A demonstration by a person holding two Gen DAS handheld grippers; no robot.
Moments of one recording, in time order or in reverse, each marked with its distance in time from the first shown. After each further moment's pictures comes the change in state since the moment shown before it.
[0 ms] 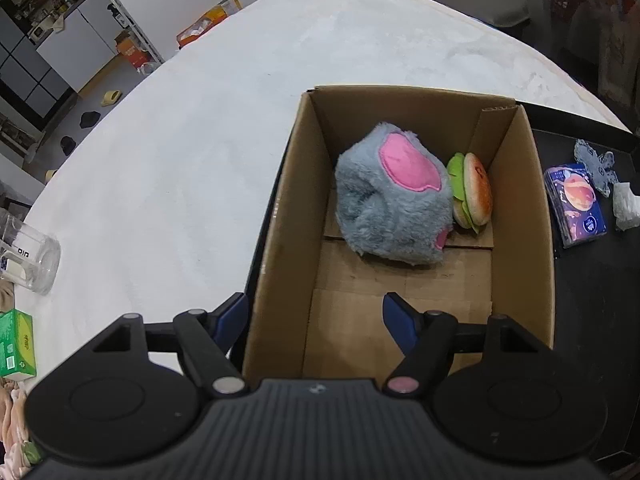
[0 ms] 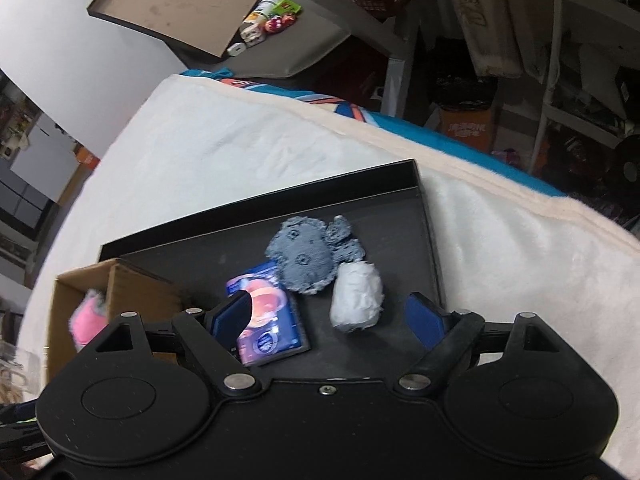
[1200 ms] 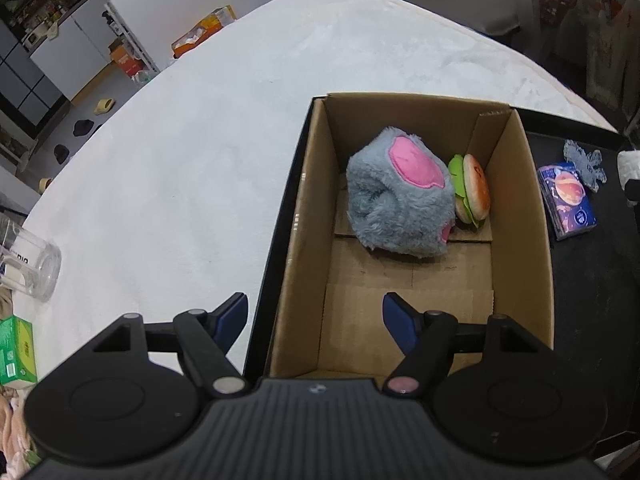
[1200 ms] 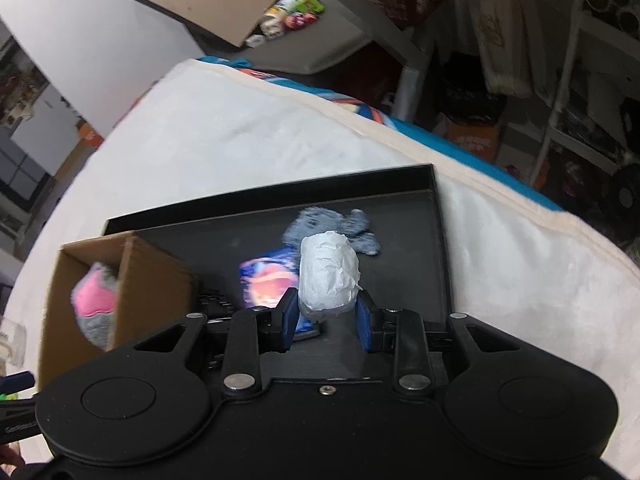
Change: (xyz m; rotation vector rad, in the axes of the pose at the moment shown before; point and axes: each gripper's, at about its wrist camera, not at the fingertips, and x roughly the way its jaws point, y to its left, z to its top) left arm -0.012 0.021 -0.008 0.003 -0.032 -0.033; right arm -0.018 0.027 -0.008 -0.097 -0.001 -0.005
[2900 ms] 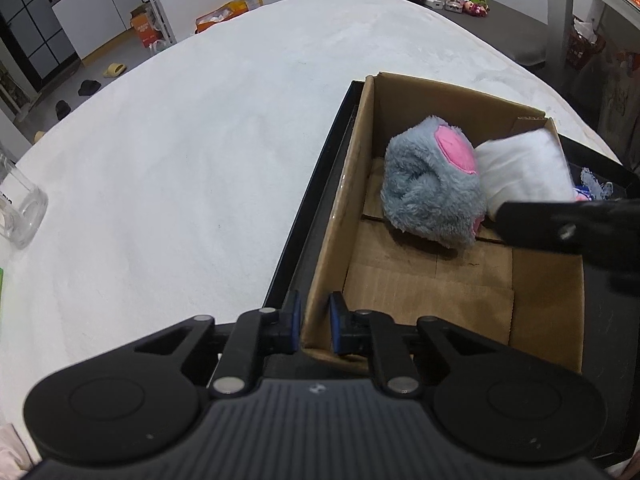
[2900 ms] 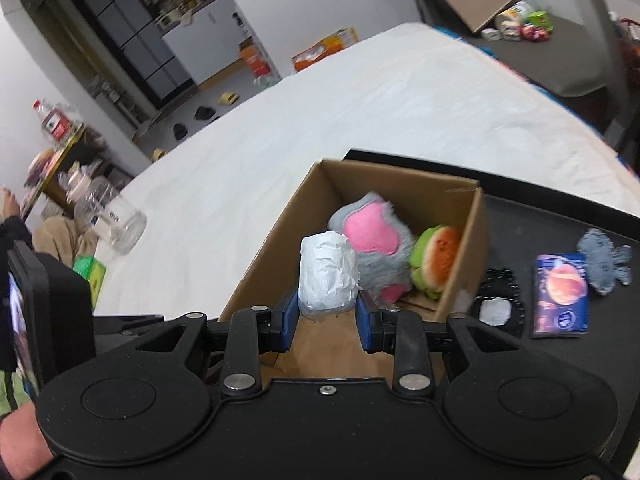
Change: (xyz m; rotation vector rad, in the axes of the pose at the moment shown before) left arm 0.014 0.034 -0.031 -0.152 -0.022 -0.070; right arm -0.016 0.177 -0.037 -0.362 0.088 0.326
